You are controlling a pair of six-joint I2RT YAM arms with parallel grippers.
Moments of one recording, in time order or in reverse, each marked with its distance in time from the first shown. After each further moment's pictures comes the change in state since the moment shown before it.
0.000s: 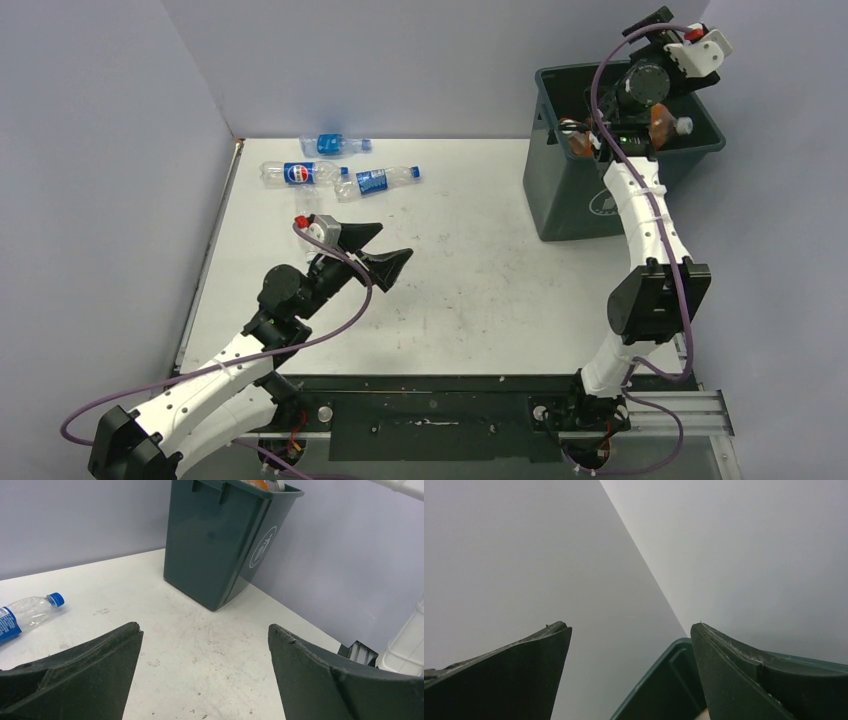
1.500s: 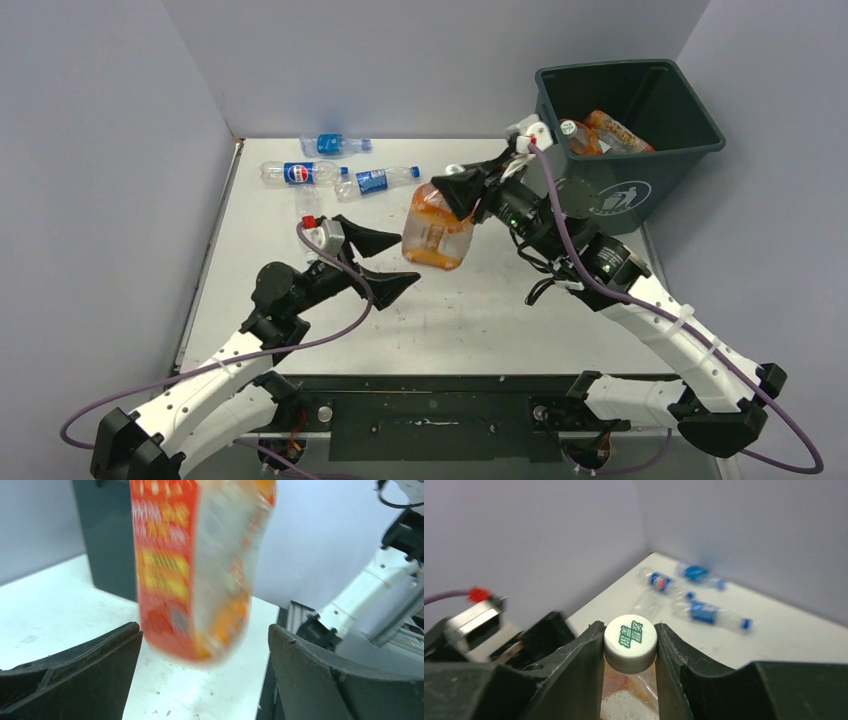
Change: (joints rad) left arm 0.034 0.041 0.041 0.047 0.398 -0.066; right arm 0.796 -0.614 -0.448 -0.670 -0.867 0.121
